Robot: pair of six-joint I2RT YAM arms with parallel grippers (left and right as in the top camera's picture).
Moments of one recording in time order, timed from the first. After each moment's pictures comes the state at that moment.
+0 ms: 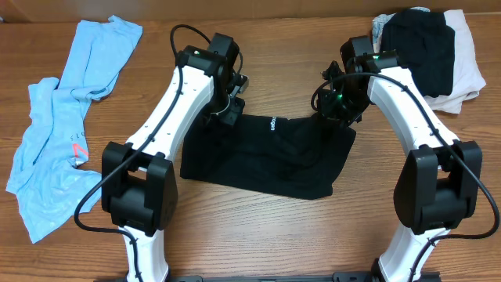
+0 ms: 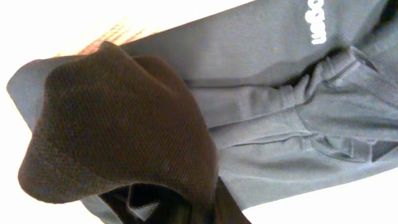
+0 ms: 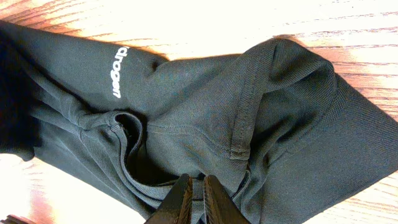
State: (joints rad) left arm -0.36 2.06 1.80 -1.24 0.11 0.05; right arm 0.15 1.98 1.63 -1.13 -0.35 0.15
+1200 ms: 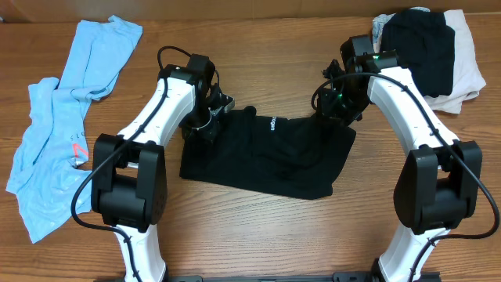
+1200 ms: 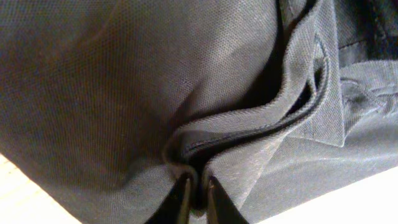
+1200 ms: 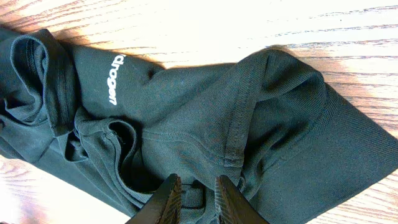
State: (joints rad) left arm -0.25 2.06 1.57 -1.11 0.17 0.28; right arm 0.15 1.98 1.63 -1.12 -0.33 0.15
